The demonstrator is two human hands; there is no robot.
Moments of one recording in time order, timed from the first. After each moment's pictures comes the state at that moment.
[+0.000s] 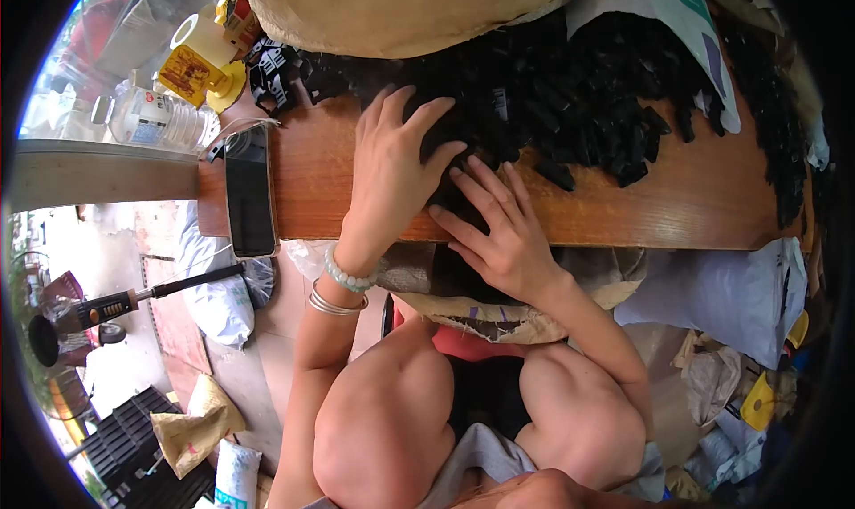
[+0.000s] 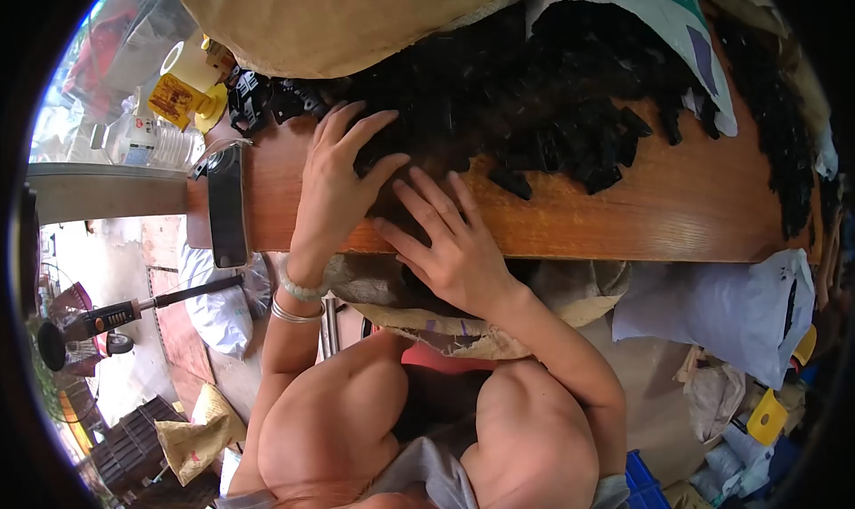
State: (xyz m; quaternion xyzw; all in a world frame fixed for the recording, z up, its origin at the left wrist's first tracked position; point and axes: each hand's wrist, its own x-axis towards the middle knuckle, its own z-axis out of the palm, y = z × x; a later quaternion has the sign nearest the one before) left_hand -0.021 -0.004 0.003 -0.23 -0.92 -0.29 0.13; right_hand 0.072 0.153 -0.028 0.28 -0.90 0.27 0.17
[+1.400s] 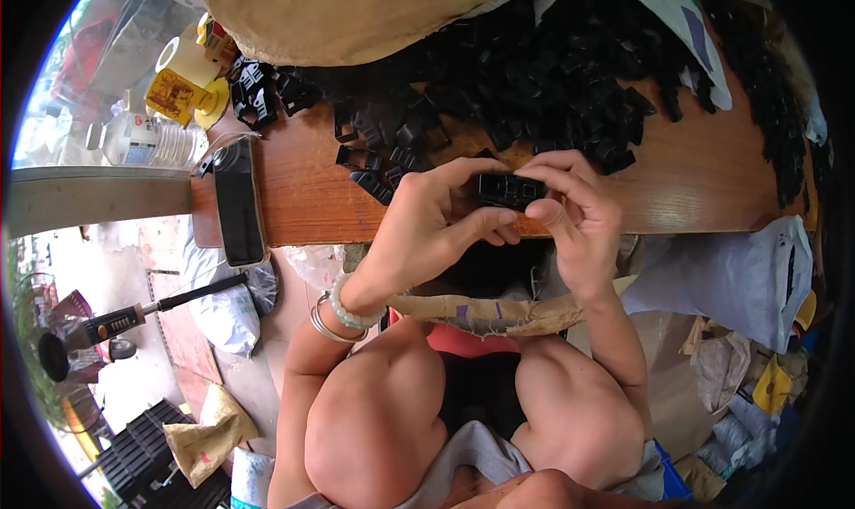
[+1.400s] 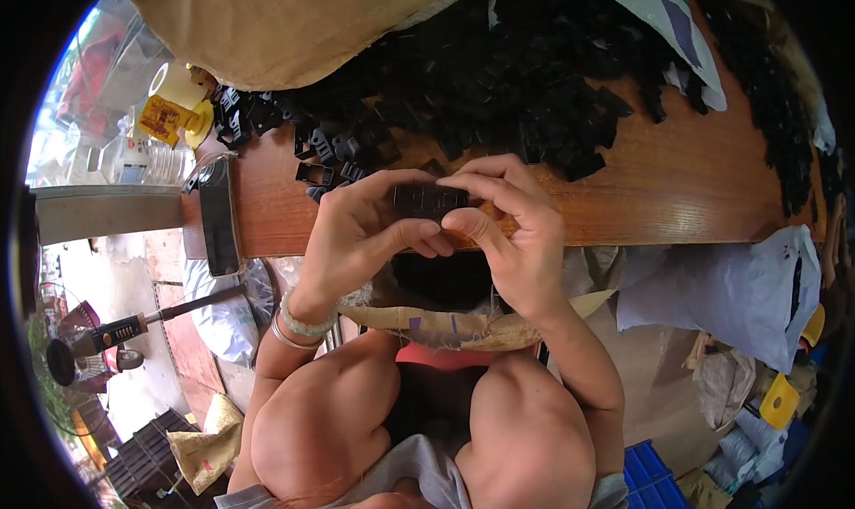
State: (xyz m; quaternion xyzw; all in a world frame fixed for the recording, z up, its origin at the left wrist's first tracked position) left_hand 0.026 0.029 0.041 -0.17 -0.65 -0.69 -0.28; right_hand 0.080 0.202 0.018 0.03 -0.73 0.66 0.15
